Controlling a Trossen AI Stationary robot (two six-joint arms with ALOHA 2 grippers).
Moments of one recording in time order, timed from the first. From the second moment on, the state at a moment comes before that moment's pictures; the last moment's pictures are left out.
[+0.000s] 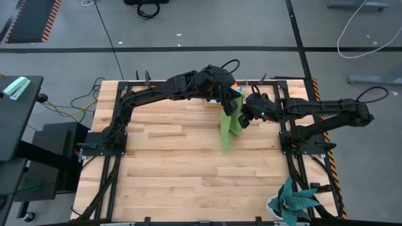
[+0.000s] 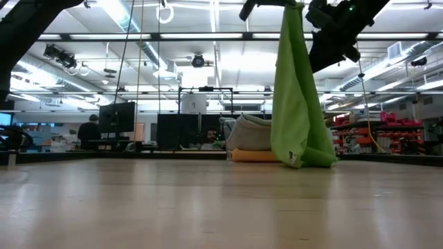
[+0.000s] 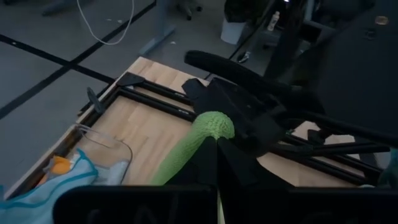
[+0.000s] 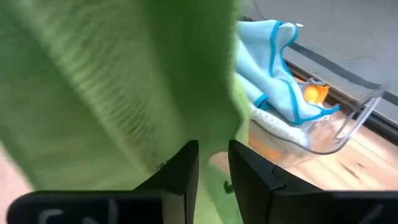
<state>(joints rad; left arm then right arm) 0.15 2.10 2.36 -0.69 -0.06 -0.25 -0.07 1.04 0.89 -0.67 0.49 0.55</state>
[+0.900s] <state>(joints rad) 0.14 2.10 2.36 -0.66 0.02 -0.28 -0.15 1.13 0.89 -0.62 0.50 0.40</state>
